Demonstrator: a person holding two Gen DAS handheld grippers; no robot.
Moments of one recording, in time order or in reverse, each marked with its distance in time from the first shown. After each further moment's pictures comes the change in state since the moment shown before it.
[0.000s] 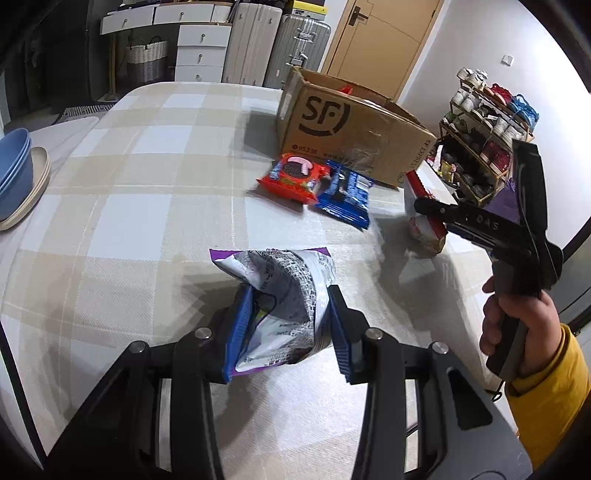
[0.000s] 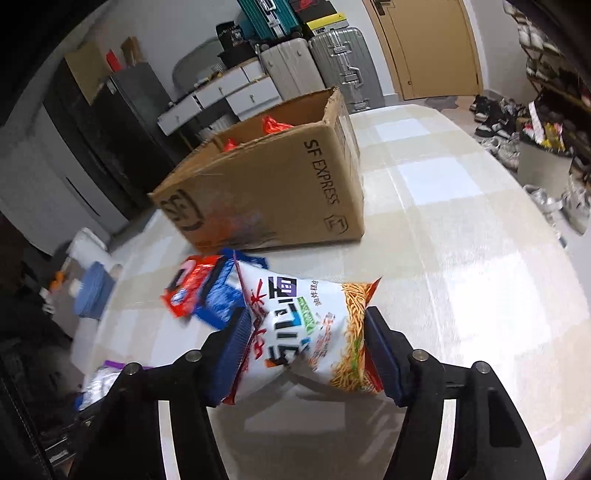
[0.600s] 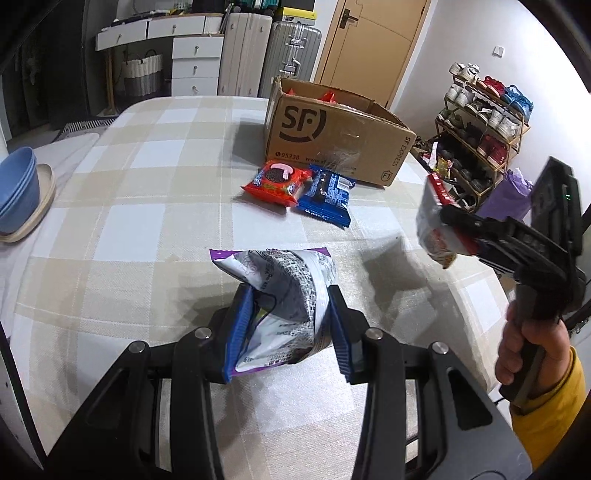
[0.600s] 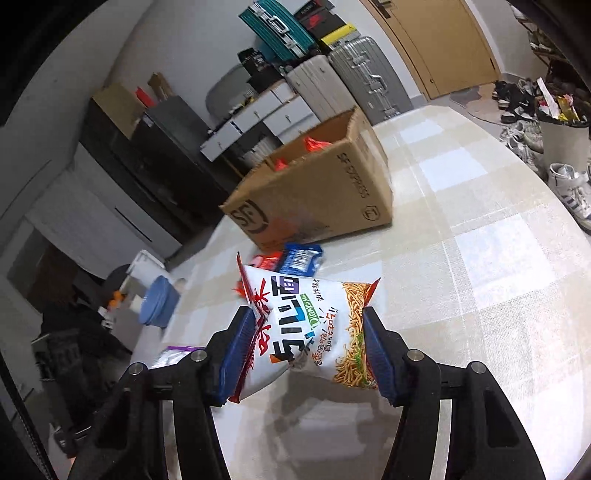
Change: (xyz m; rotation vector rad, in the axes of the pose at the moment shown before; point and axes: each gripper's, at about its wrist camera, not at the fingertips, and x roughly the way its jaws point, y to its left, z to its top) left arm -0.026 -0.018 -0.009 0.049 -0.027 0.022; right arm -0.063 0.002 -0.037 0.071 -0.068 0.228
